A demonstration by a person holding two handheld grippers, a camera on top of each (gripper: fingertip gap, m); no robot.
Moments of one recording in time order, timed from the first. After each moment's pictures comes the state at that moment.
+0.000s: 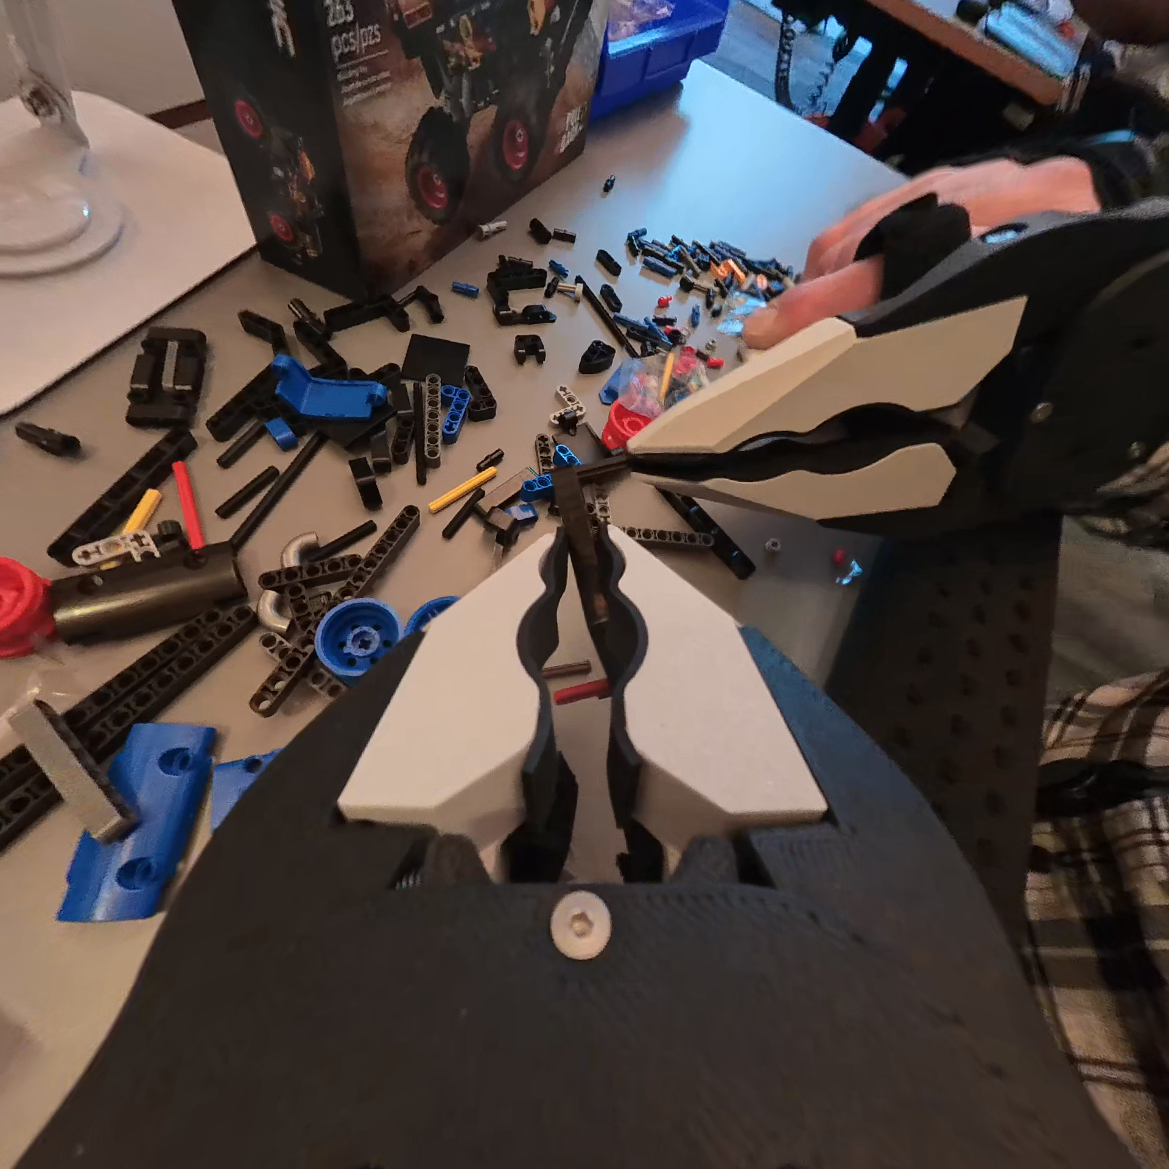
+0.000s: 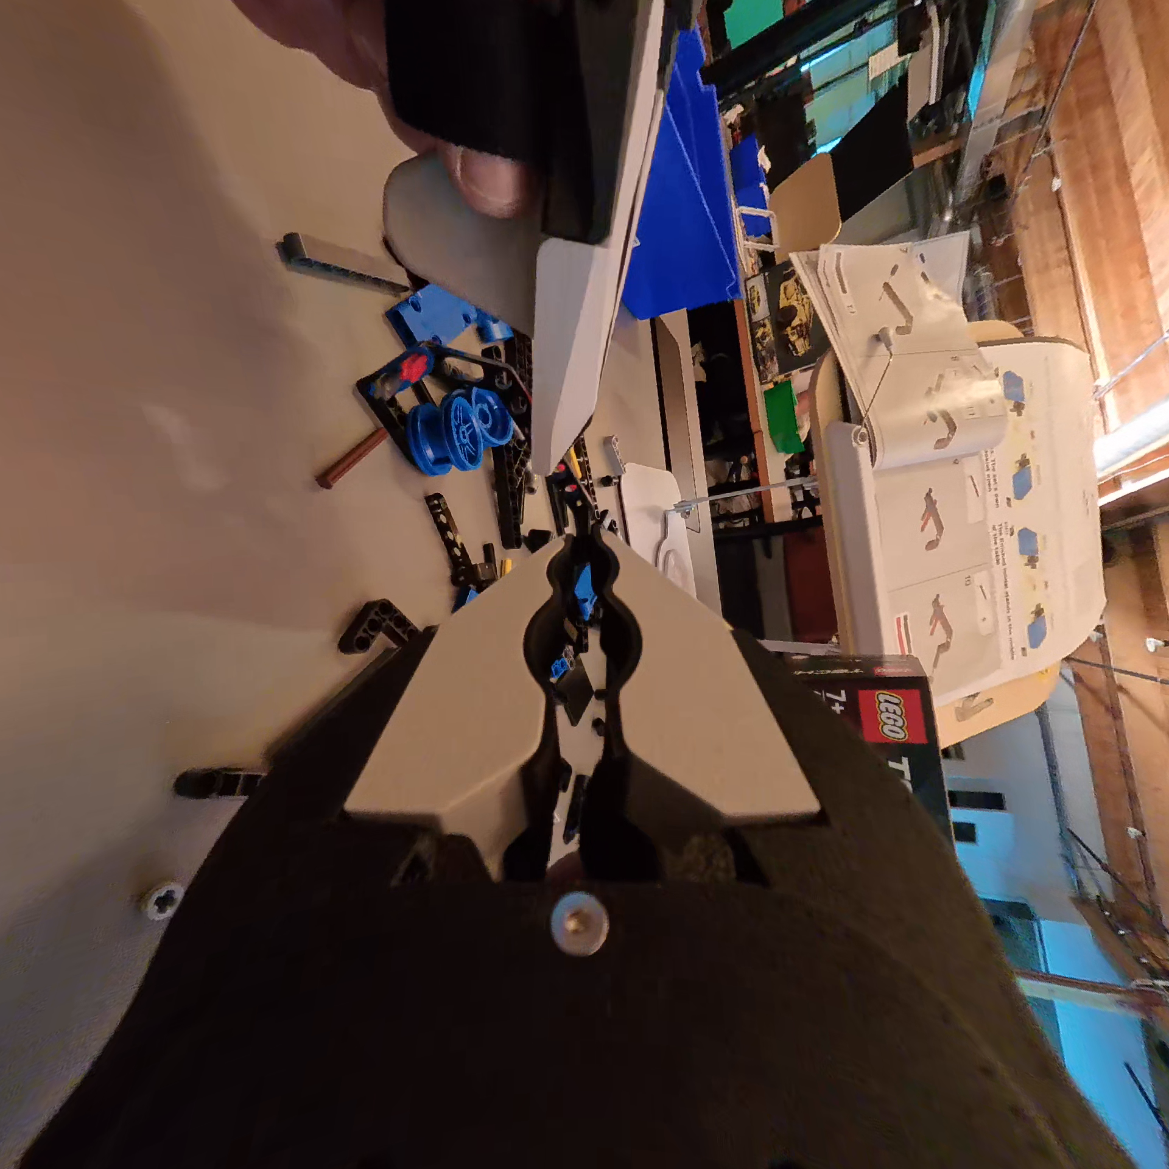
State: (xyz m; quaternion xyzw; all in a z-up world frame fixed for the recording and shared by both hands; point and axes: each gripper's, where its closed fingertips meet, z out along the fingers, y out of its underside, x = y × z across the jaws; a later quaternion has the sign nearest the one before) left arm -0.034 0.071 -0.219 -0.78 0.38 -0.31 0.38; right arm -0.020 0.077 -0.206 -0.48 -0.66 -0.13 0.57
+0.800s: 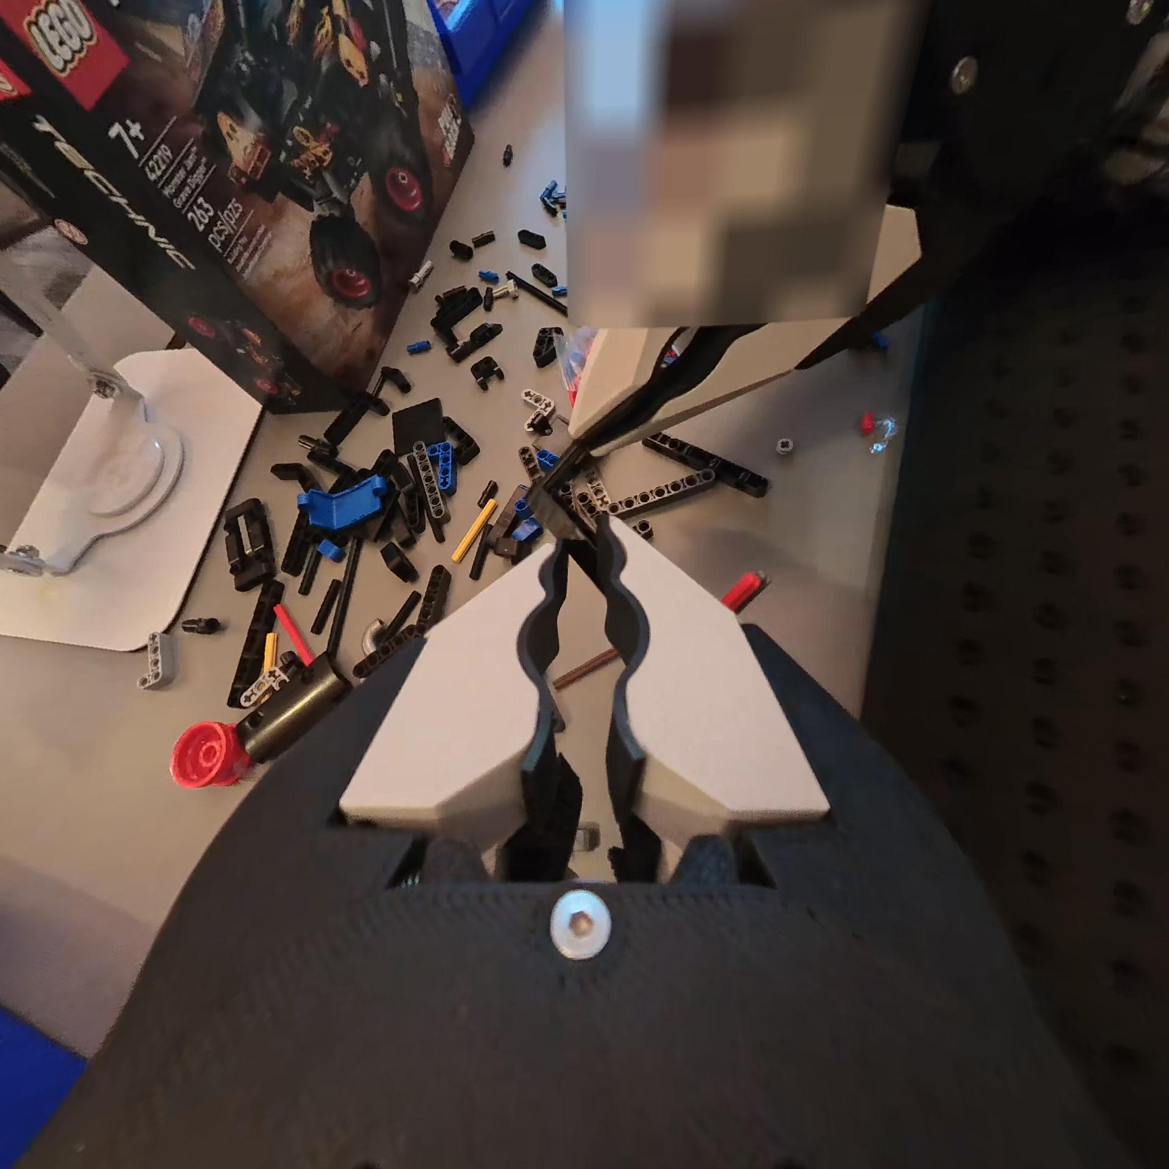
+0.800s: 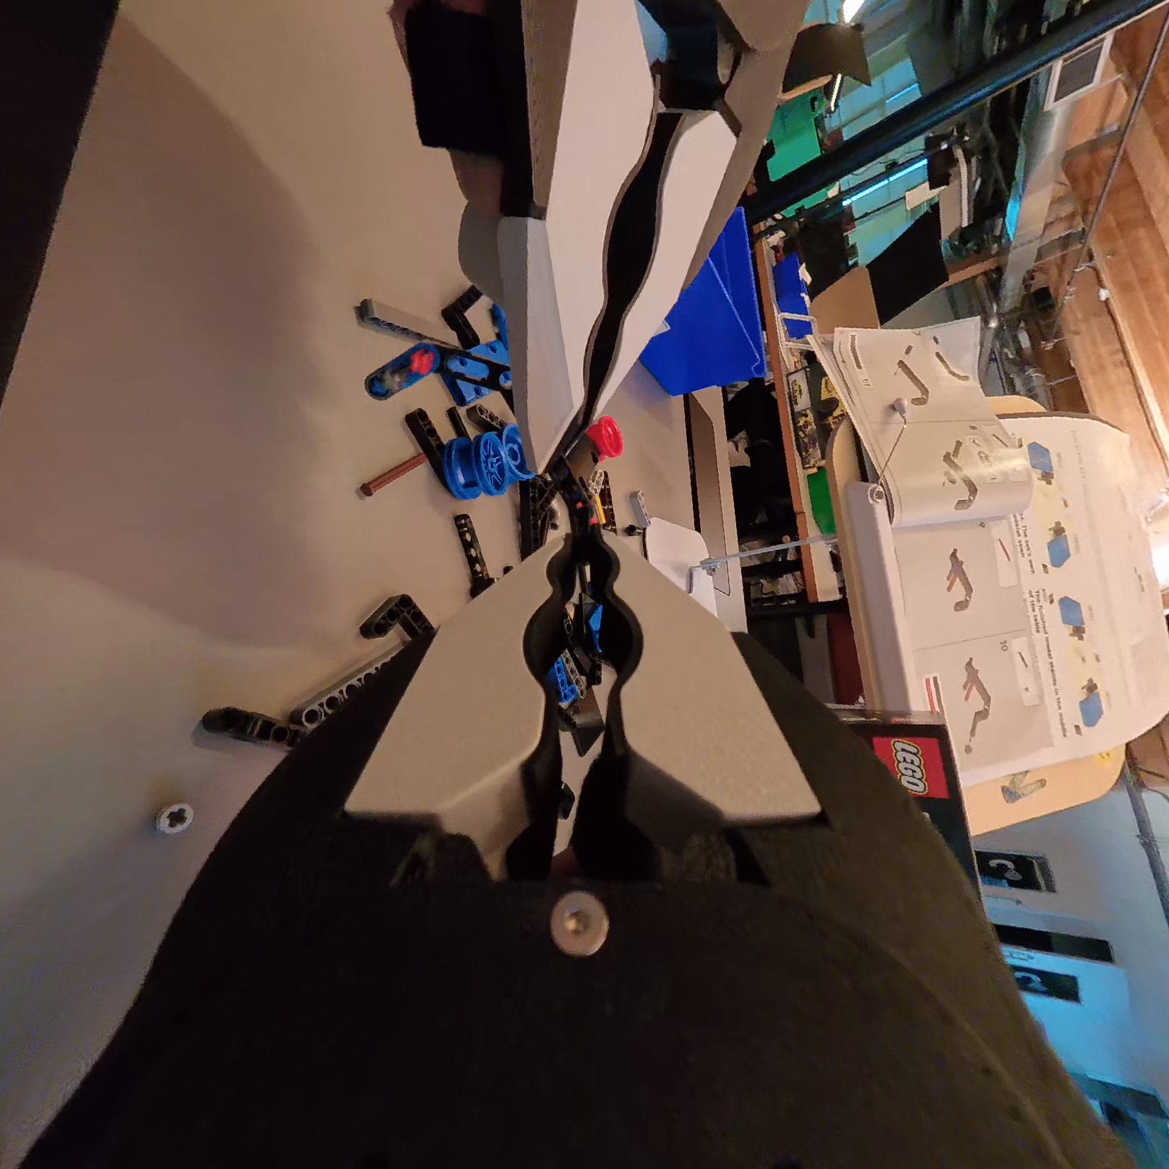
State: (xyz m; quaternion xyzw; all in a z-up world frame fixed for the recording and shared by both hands) left arm -0.028 0.052 -0.209 -0.69 0.56 -0.18 0.42; right arm -0.015 0.062 -0.195 -0.44 -0.69 -0.05 0.57
